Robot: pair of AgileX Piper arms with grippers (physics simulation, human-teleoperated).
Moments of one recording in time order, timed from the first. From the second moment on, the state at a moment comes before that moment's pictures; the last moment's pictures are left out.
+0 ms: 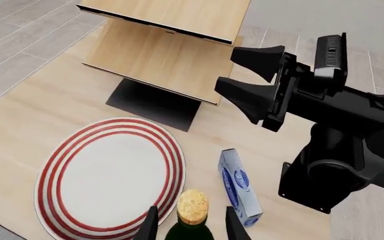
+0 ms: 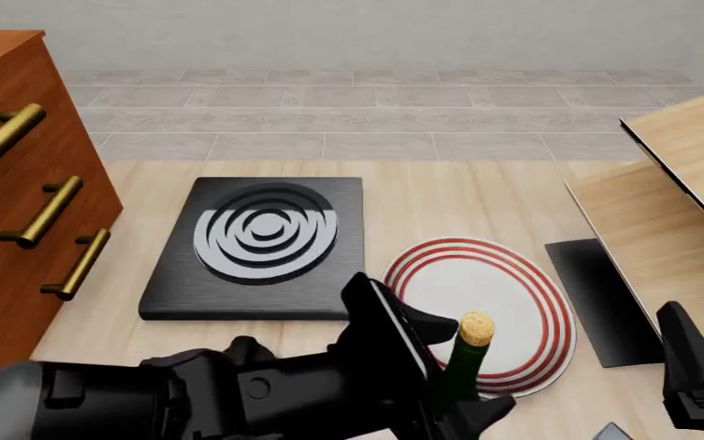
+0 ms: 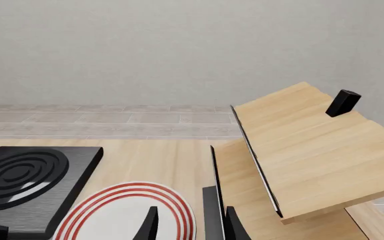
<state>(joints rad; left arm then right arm) -1.19 1.50 -0.72 -0.35 -0.03 0.00 0.00 0.00 -0.01 -0.01</state>
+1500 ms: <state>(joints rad) -1.19 1.37 -0.83 -0.17 0.01 0.00 0.00 0.00 -0.01 -0.01</state>
